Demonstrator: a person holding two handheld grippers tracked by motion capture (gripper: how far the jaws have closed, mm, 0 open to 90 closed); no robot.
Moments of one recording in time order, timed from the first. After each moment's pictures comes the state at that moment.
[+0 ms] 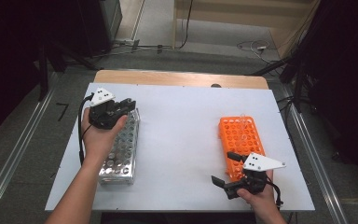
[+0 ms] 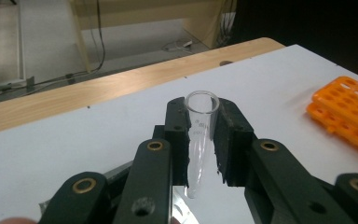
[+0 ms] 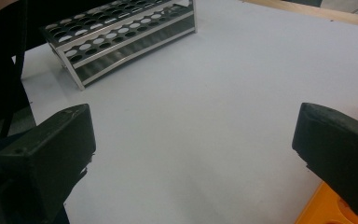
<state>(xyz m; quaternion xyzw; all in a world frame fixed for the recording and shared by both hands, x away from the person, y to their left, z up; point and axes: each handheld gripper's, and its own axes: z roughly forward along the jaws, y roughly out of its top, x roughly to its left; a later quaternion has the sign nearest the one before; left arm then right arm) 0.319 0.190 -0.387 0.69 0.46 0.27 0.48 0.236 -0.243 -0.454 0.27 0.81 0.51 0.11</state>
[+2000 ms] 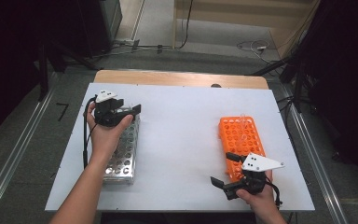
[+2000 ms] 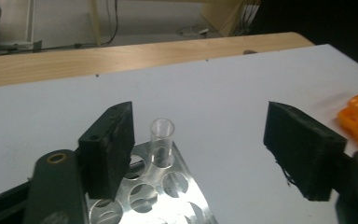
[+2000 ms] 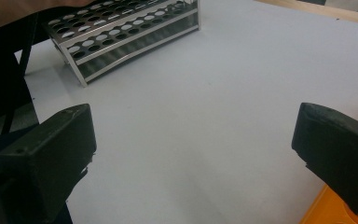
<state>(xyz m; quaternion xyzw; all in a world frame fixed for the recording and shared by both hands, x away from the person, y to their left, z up) 0.334 0.190 -0.412 0.67 0.51 0.23 0.48 0.236 -0.241 -0.454 0.26 0.81 0.51 0.11</state>
